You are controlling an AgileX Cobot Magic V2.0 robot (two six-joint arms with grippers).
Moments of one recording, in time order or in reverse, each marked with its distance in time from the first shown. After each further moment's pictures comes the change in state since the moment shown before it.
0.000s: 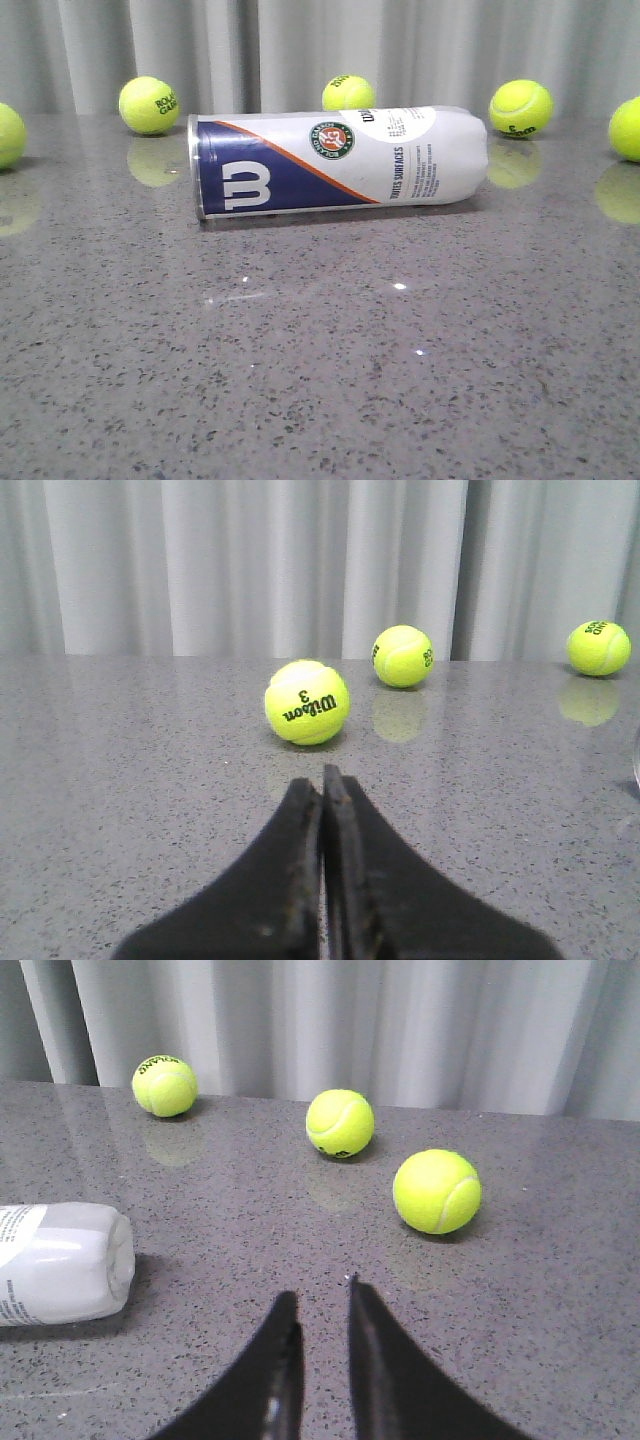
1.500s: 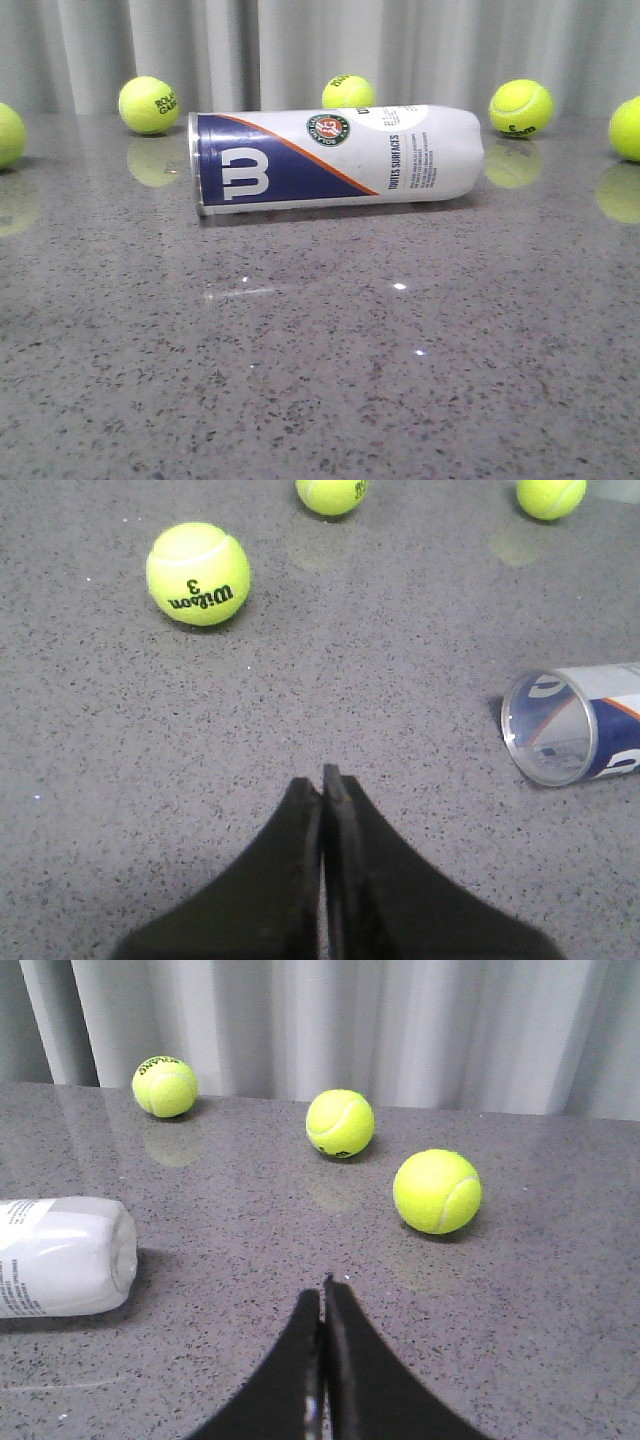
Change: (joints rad) left arm 0.000 0.718 -0.763 -0.211 0.677 0.023; right arm 0.000 -0.001 0.001 0.000 0.000 0.001
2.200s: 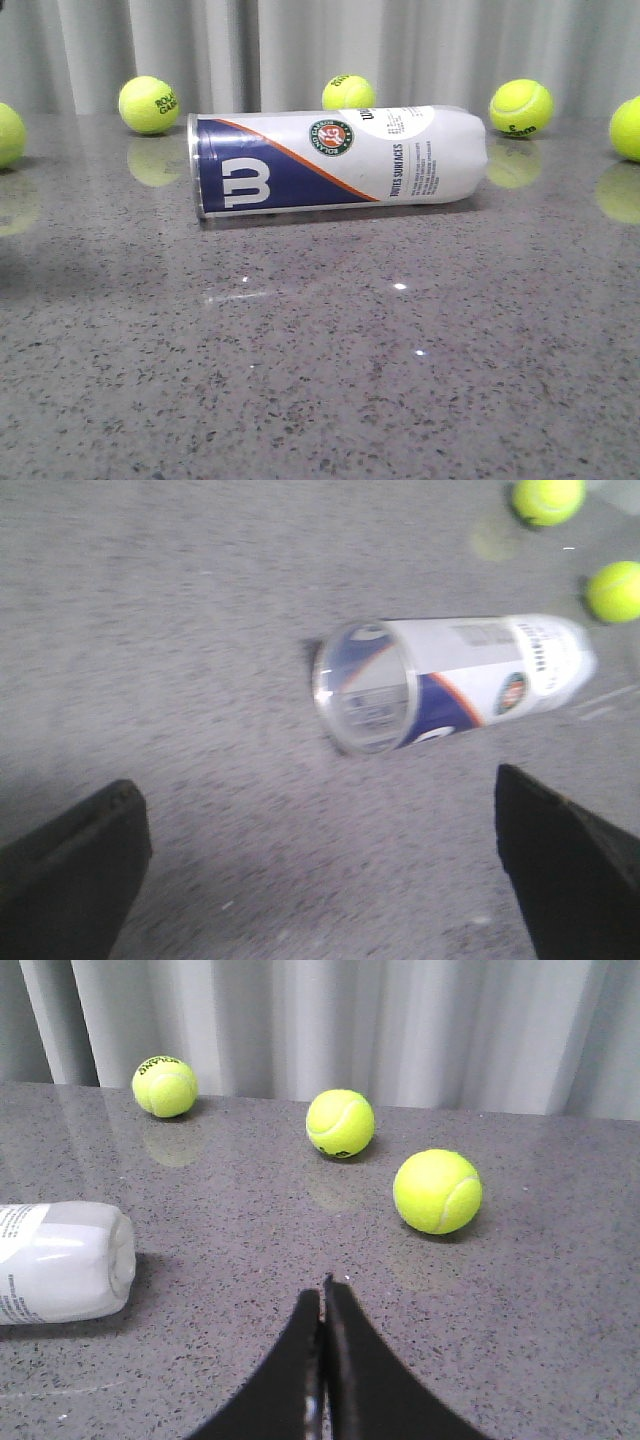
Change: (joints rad) left arm 0.000 0.283 0.019 -0.692 0.022 0.431; right arm 0.000 0.000 0.000 0.000 0.000 0.000
